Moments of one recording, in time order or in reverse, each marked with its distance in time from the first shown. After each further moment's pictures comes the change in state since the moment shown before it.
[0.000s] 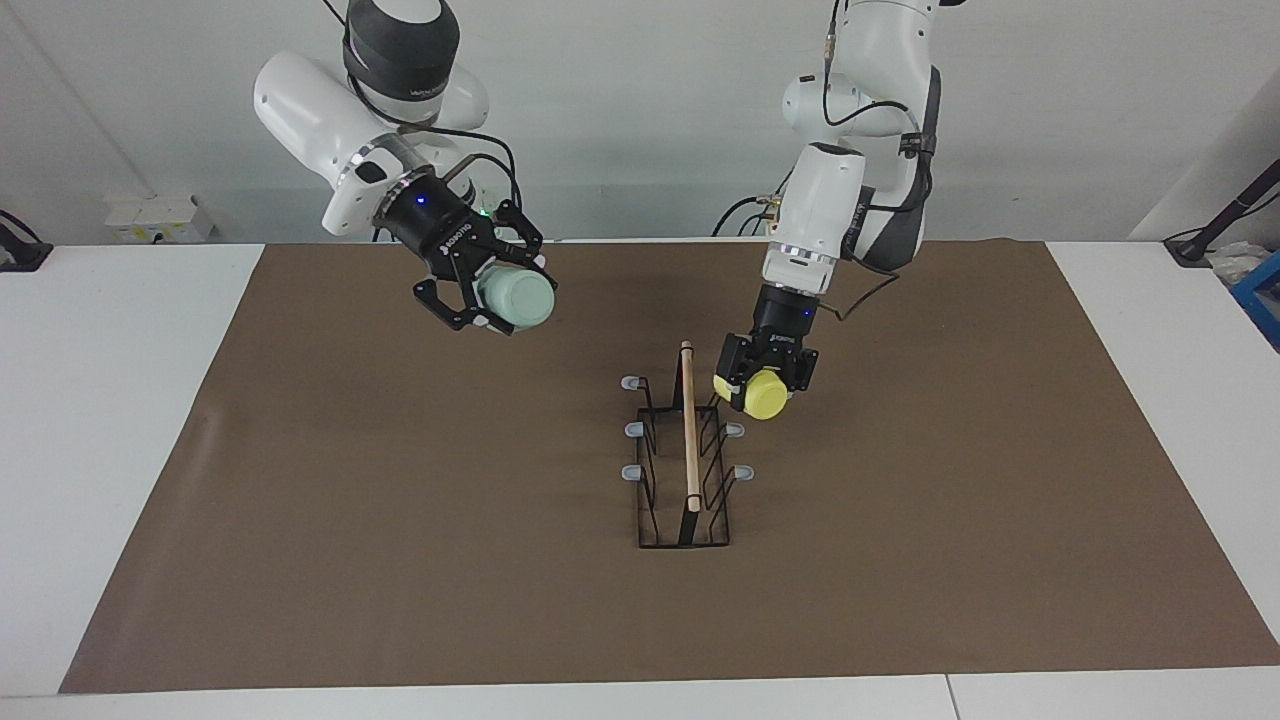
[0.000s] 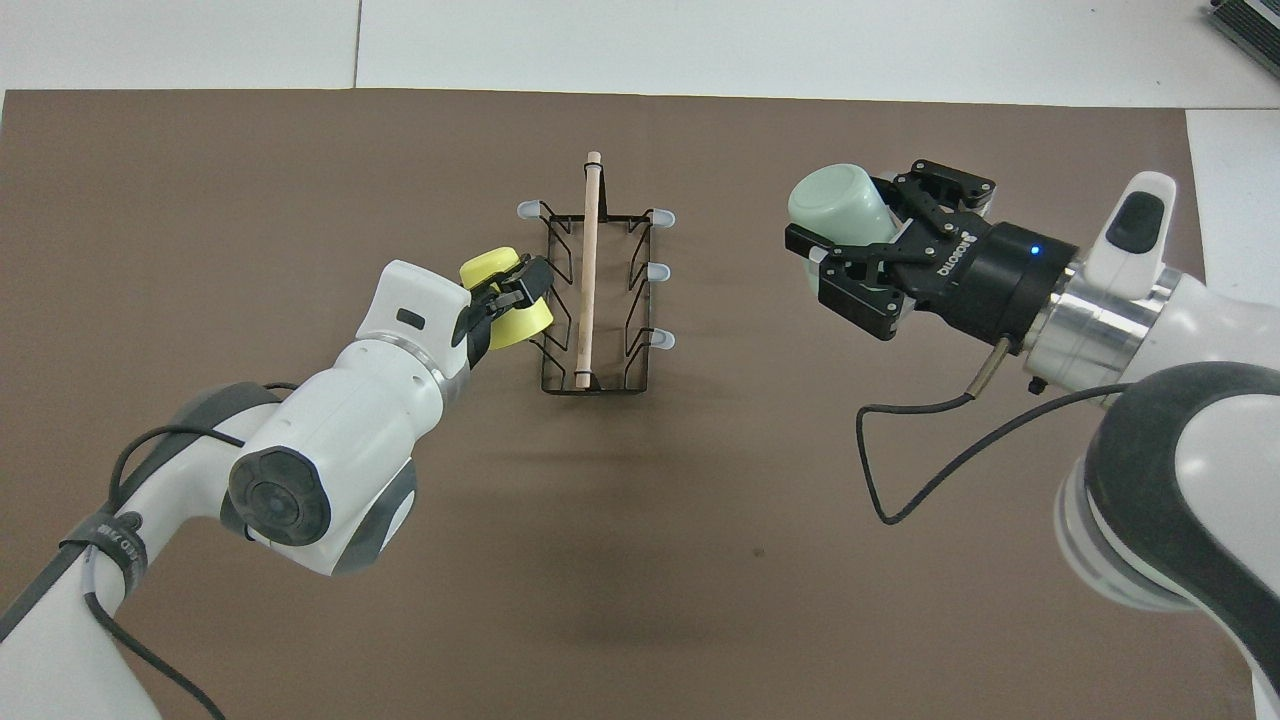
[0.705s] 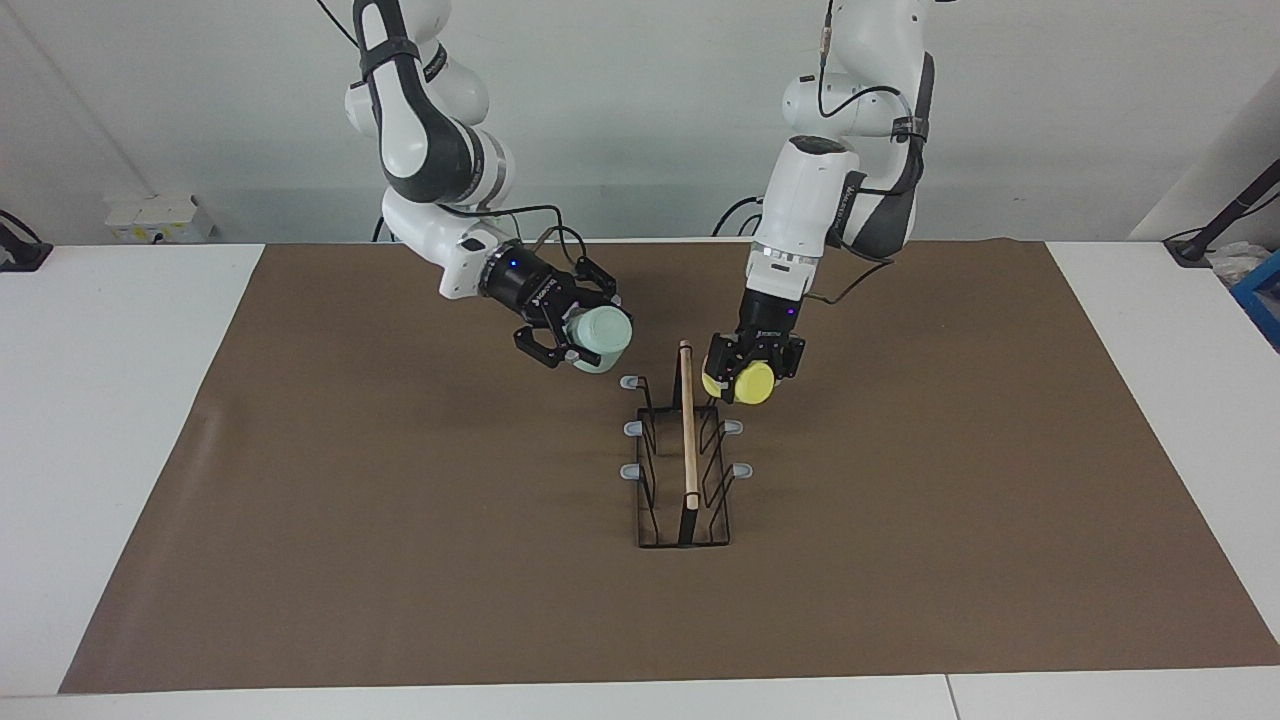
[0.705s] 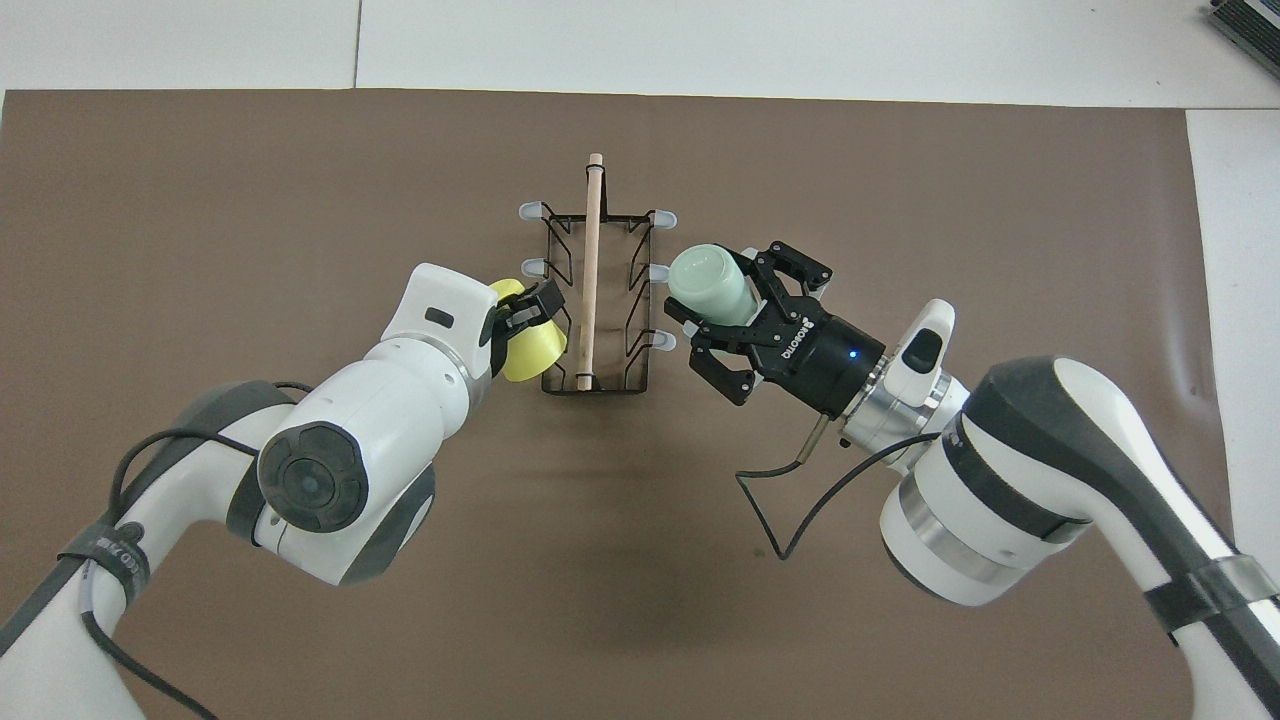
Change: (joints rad) left arm 0.000 -0.025 -0.035 0.030 0.002 -0.222 -0.064; right arm 0.132 0.127 0.003 -0.129 0.806 -0.053 -0.859
